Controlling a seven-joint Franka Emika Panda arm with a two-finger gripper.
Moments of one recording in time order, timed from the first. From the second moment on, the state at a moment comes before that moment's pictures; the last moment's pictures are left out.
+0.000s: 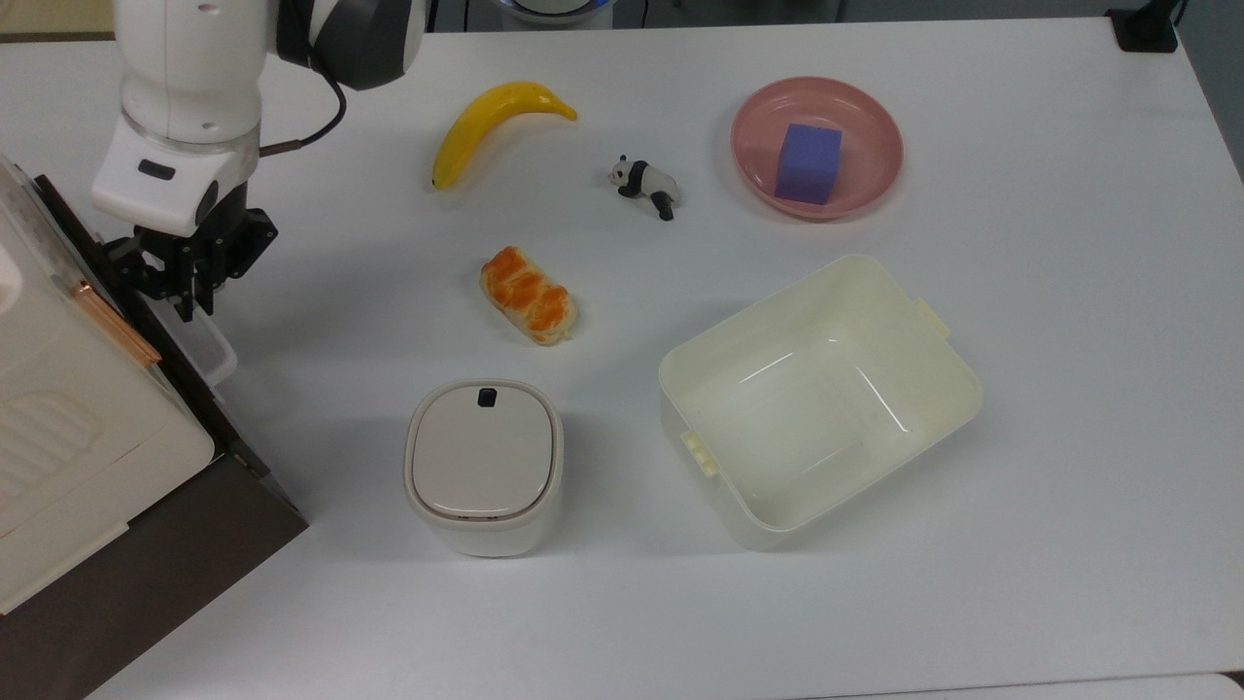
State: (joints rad) arm -0.28 0.39 -0.03 -1.59 -0.34 2.31 -0.76
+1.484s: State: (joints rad) arm -0.16 0.24 -0.01 -1.76 -0.29 2.19 -0.49
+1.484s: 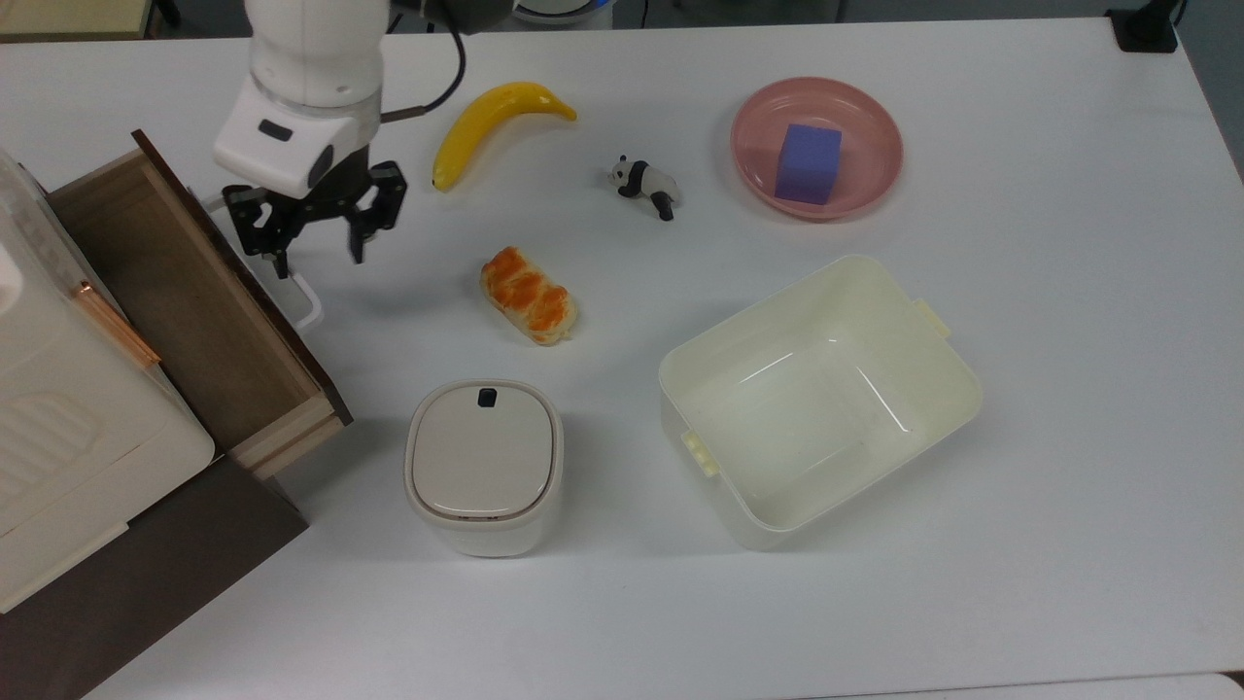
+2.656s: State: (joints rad) arm 0.04 0.15 0.00 -1.59 -0.10 1.82 0.15
